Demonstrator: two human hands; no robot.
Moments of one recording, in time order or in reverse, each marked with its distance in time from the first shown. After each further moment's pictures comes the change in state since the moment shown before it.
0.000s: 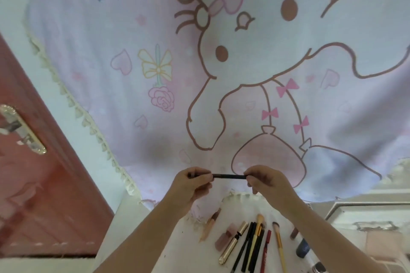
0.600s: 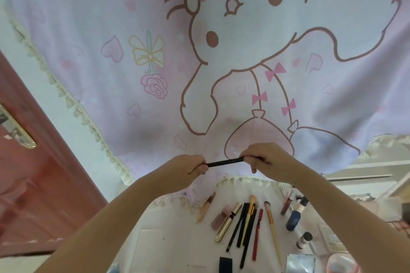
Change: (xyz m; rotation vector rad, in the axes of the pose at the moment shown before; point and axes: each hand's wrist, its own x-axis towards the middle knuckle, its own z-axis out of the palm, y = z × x) left_hand -0.020 0.031 -0.002 1.548 -0.425 0.383; right_hand -0.005 -0.025 -0.023 -0.560 -0.233 -0.336
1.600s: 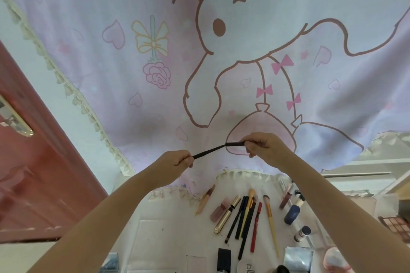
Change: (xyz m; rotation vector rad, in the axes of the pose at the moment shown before) left_hand -0.007 -0.039 0.017 -0.279 0.139 -0.181; right_hand 0.015 0.009 0.011 0.307 0.116 0.346
